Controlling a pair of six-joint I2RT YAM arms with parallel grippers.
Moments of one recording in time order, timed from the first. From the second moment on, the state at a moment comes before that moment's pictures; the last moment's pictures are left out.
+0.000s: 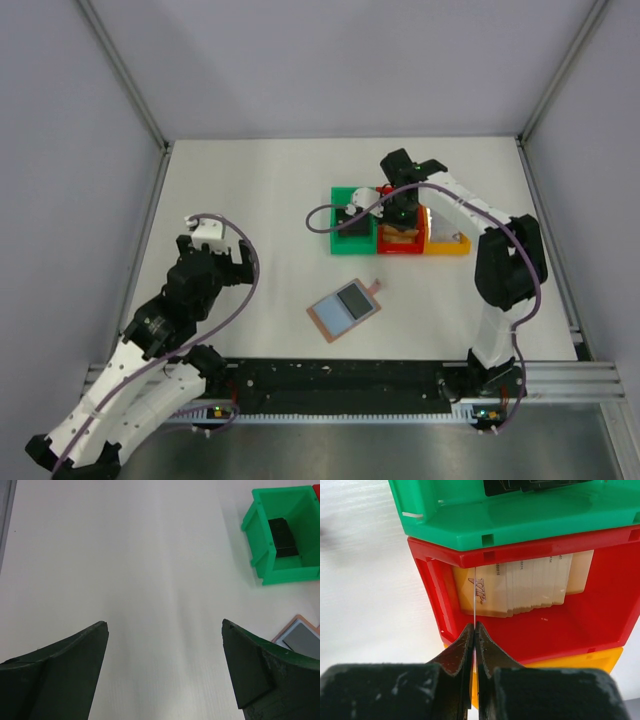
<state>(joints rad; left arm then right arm) -0.59 0.56 0.75 -0.59 -0.43 -0.21 0.46 1.87 1.56 -1.00 -0.09 -0.99</state>
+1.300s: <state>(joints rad) -0.52 0.63 0.75 -0.56 -0.22 -0.28 0.48 1.47 1.35 -0.67 -0.11 -0.25</state>
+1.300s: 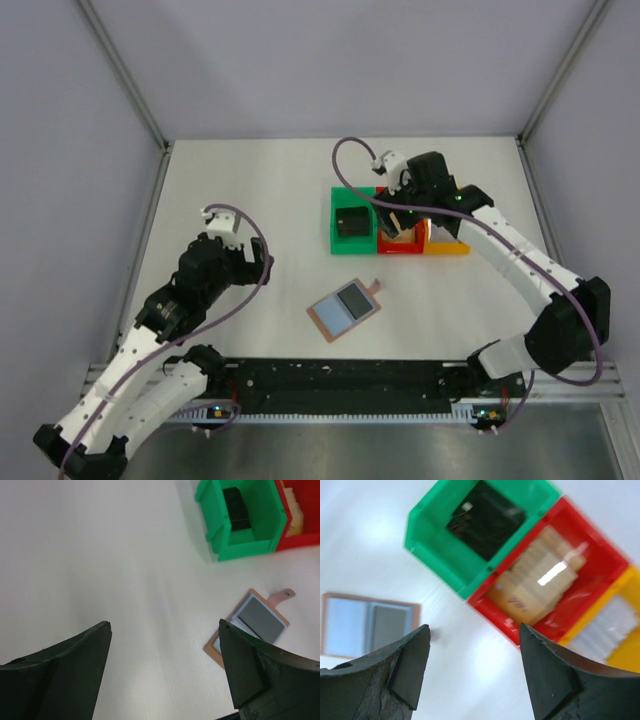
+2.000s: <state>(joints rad) -0.88 1.12 0.61 -0.03 0.07 -0.85 0.62 1.28 0.60 0.01 -0.35 0.43</state>
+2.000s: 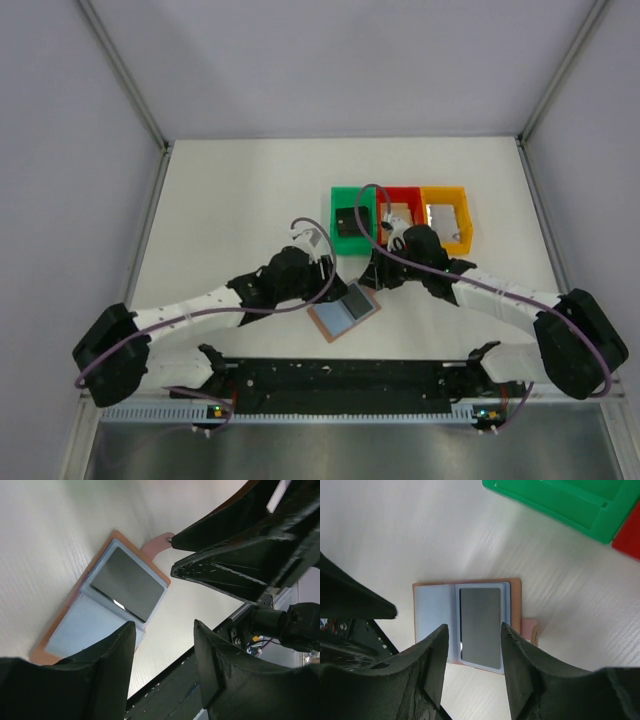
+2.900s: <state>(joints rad) -0.78 1.42 0.53 0.04 0.16 -0.89 0.62 1.42 0.52 0.13 -0.39 0.55</state>
